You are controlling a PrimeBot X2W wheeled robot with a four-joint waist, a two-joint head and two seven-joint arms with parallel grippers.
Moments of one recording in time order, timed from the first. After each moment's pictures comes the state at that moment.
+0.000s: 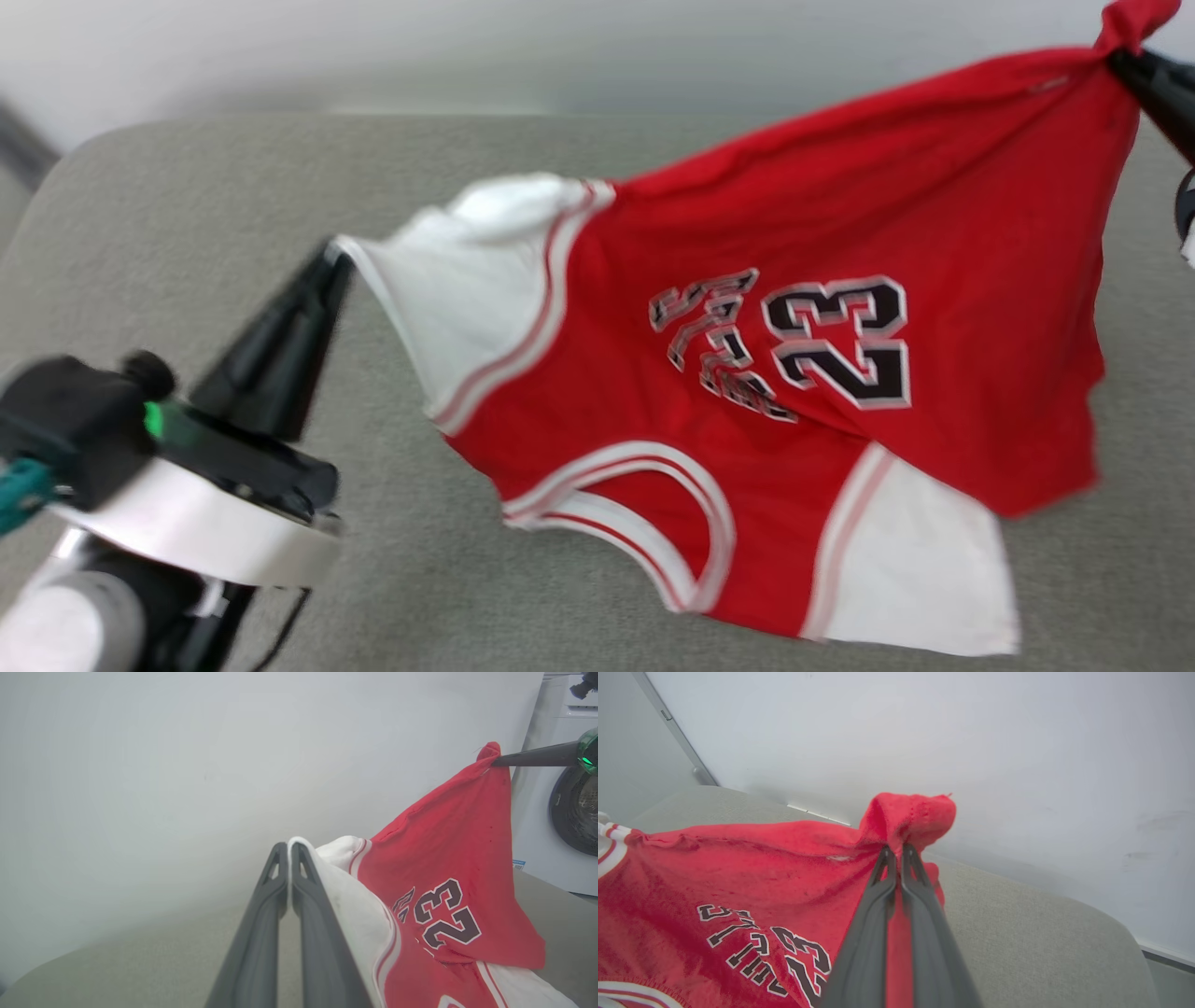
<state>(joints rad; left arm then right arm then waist) -0.22 0.68 -0.34 -0.50 -0.65 0.17 0.04 -0.71 -0.51 0.07 -0.06 0.64 0.13 0.80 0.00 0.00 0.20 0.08</state>
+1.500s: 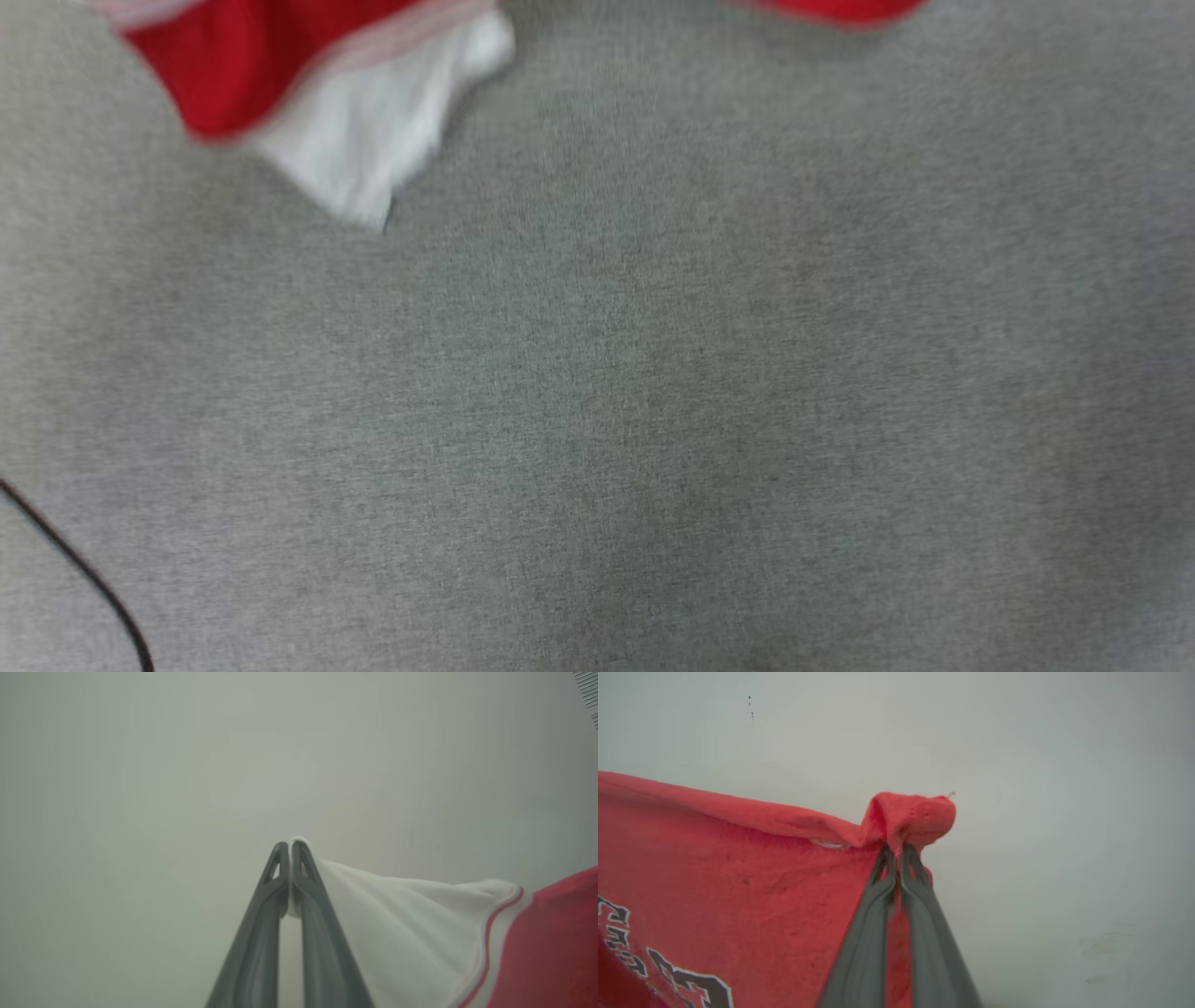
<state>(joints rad) -1.48 0.74 -0.25 -0.03 -0.60 -0.03 0.10 -1.28 -0.33 -0.05 0.03 0.50 0.13 0.53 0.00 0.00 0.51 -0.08</state>
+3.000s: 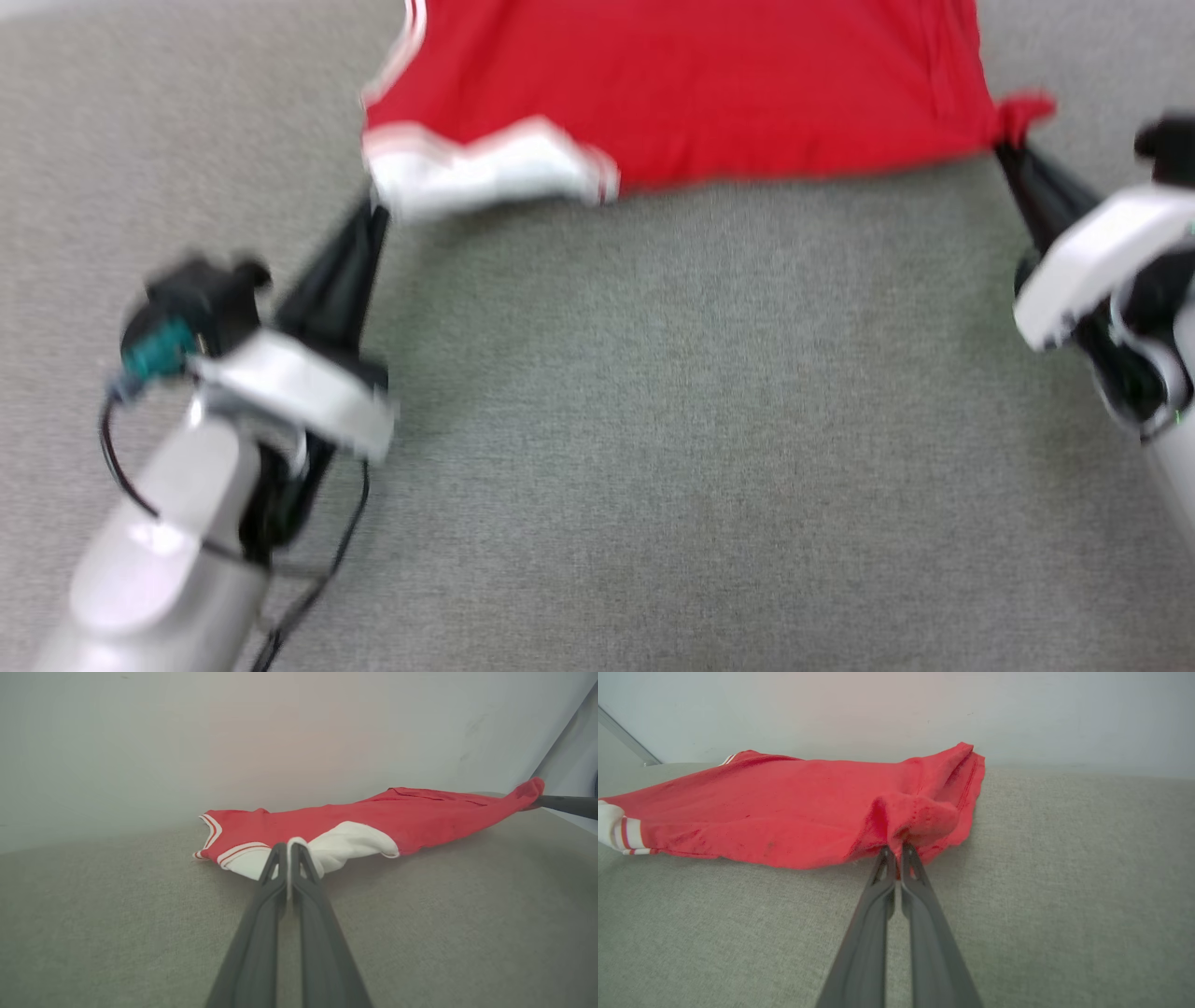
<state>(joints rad) -0.55 0.46 -0.44 0.24 -0.62 -0.08 -0.25 -0.76 -0.44 0.37 0.54 0.67 0.13 0.05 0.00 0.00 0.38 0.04</state>
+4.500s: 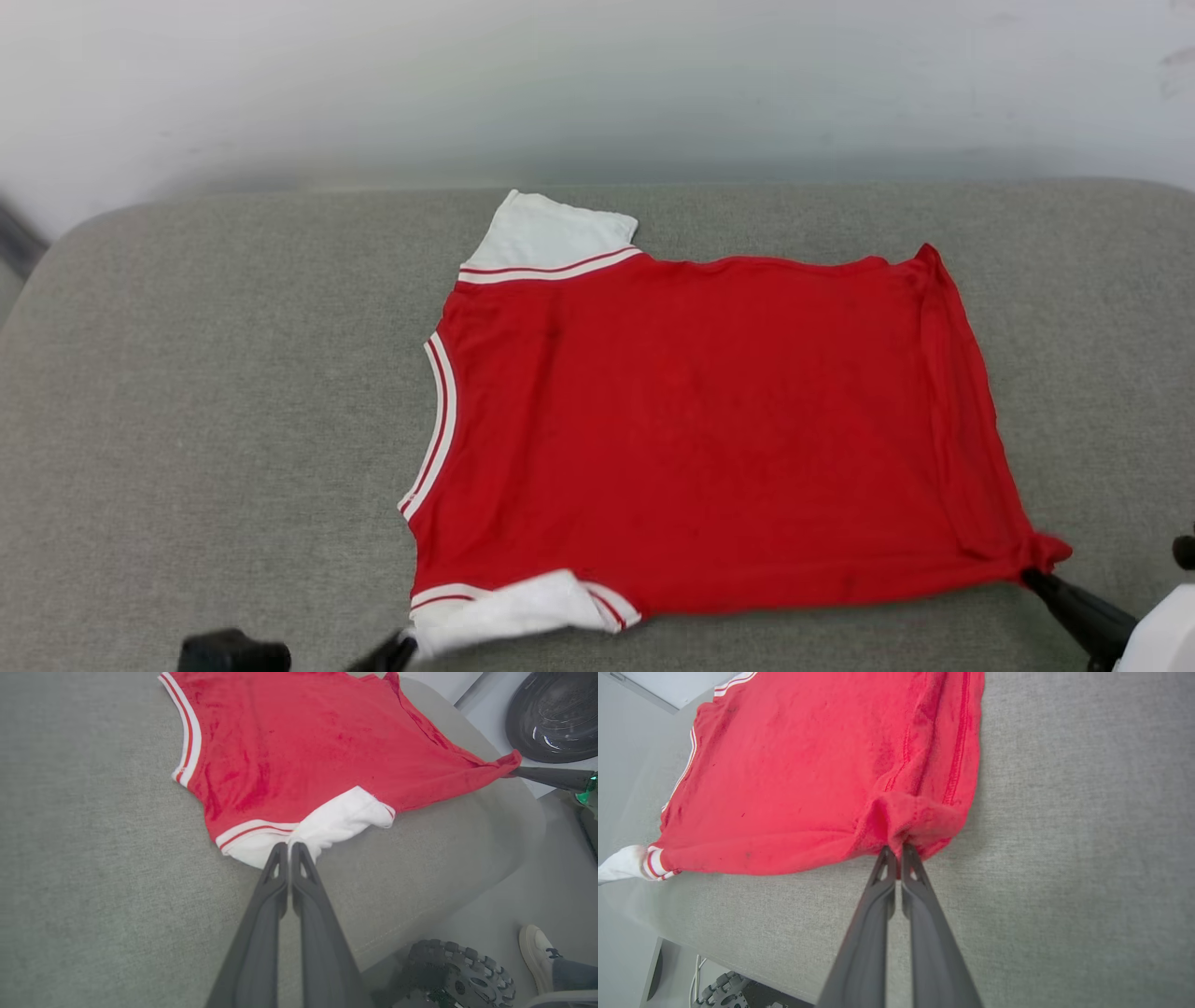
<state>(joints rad) 0.23 0.75 -0.49 -0.30 -0.86 0.03 0.00 0.12 -0.51 0.06 0.00 0.89 0.13 0.44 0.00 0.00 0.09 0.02</state>
